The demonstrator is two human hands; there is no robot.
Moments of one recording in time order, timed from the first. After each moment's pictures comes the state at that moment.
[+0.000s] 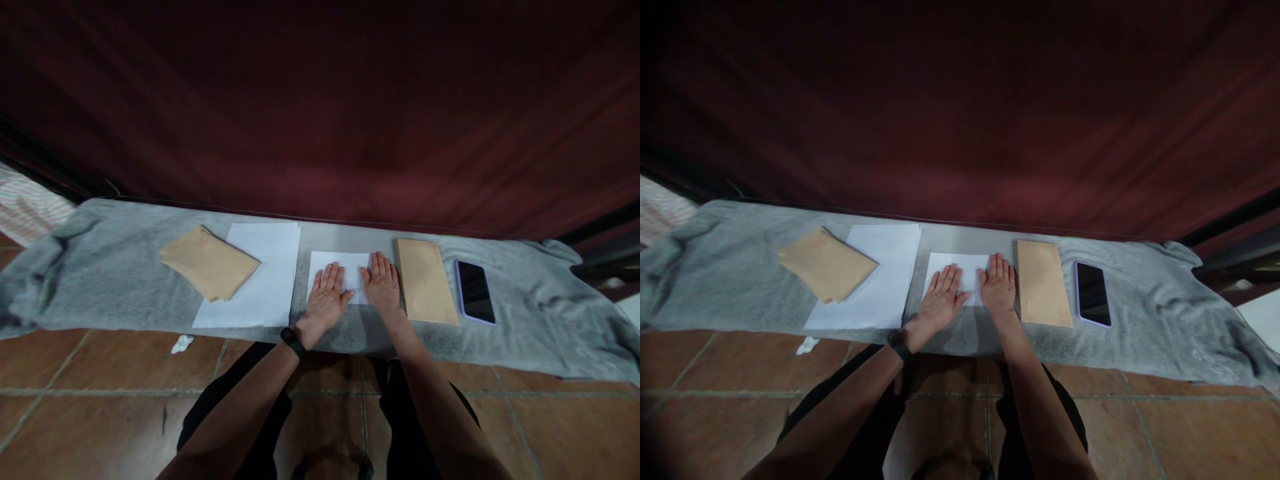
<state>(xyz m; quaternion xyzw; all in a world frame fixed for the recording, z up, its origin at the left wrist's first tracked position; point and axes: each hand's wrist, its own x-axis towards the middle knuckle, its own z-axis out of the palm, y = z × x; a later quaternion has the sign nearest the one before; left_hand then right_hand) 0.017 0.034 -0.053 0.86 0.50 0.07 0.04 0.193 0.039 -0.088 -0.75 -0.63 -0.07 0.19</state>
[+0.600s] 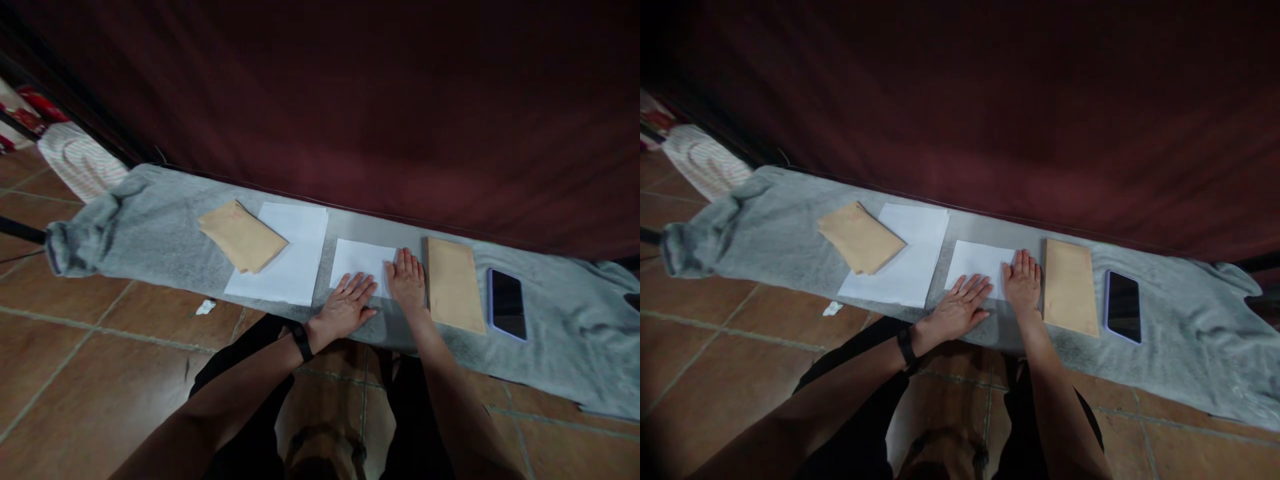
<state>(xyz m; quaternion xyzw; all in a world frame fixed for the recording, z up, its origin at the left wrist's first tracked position) -0.014 -0.007 -0.048 0.92 0.36 0.10 0.07 0.196 0.034 -0.083 -0.73 -0.65 -0.09 0.17</state>
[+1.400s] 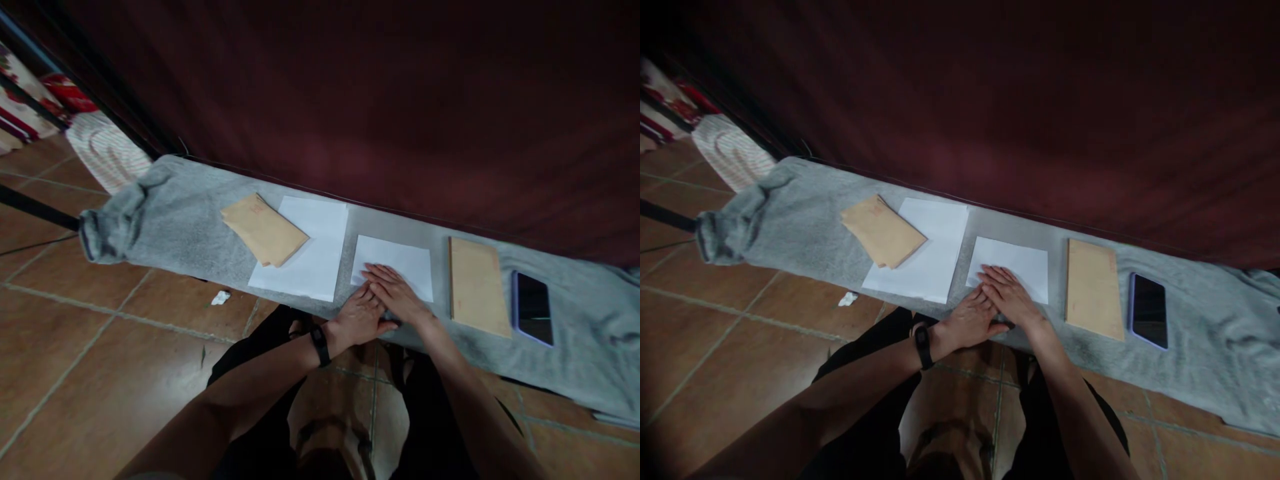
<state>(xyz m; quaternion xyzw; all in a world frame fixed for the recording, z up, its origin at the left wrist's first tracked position) -0.029 -0.026 -0.047 0.93 0.36 0.08 0.09 0.139 0.012 -0.042 -0.47 -0.84 0.21 0.13</state>
